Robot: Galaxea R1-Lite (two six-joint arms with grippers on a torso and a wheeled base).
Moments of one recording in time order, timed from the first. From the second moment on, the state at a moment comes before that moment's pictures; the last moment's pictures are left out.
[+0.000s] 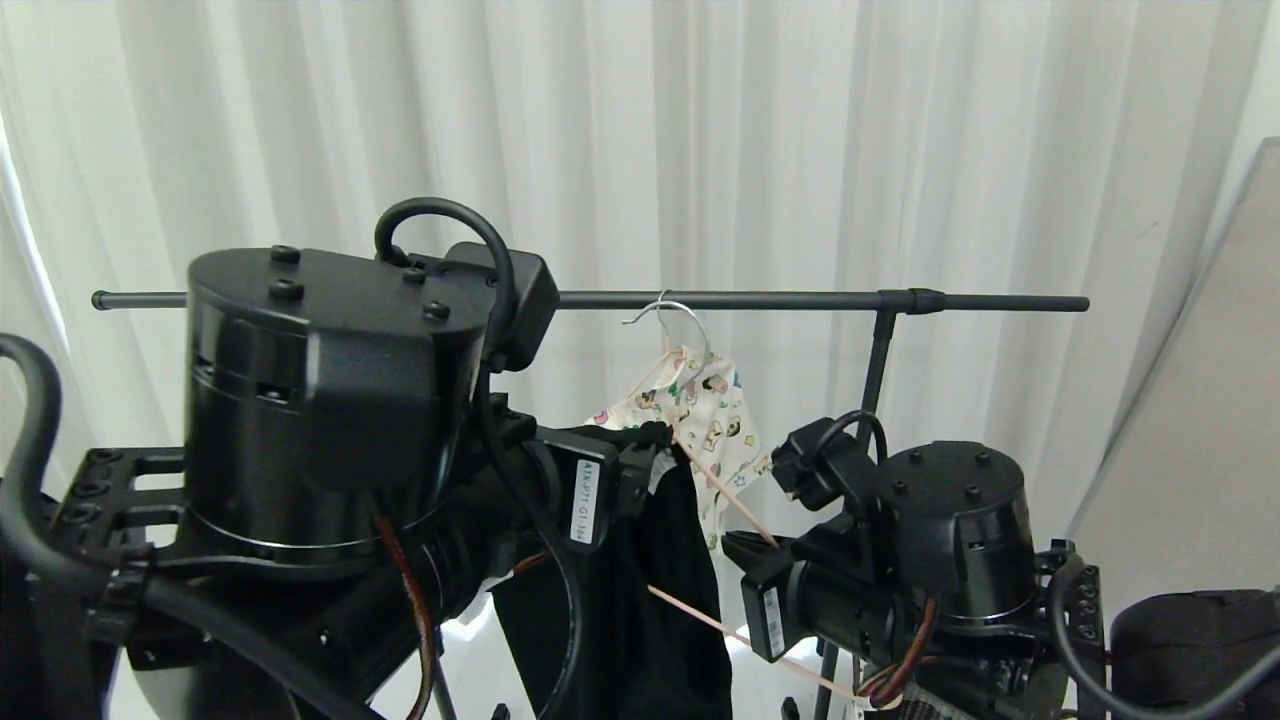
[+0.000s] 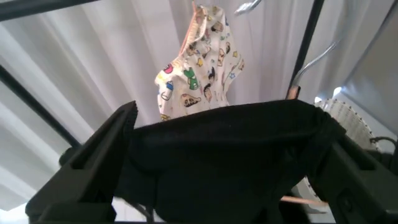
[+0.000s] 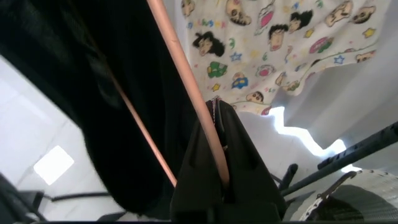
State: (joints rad) left arm -0.93 1.50 -0.95 -0.14 0.63 -0.11; right arm 0.99 1.77 -0.72 -0.67 -0.20 0.25
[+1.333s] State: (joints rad) left arm -1.00 1.17 -0.60 -0.14 0.23 -0.04; right arm 0.99 1.54 -0.33 -0.89 -0.17 0.09
